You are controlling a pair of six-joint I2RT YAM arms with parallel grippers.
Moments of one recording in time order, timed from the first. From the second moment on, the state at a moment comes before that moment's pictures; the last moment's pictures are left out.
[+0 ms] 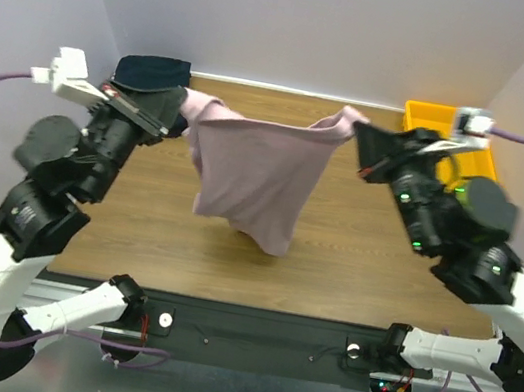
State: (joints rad) left arm -0.63 0.83 1.43 -0.46 -0.38 -0.80; right arm 1.13 1.06 1.53 -0.26 0.74 0.35
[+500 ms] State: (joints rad) left arm -0.63 0.93 1.69 -0.43 -0.30 -0.75; right arm 1.13 1.14 1.75 -0.25 0.76 0.19
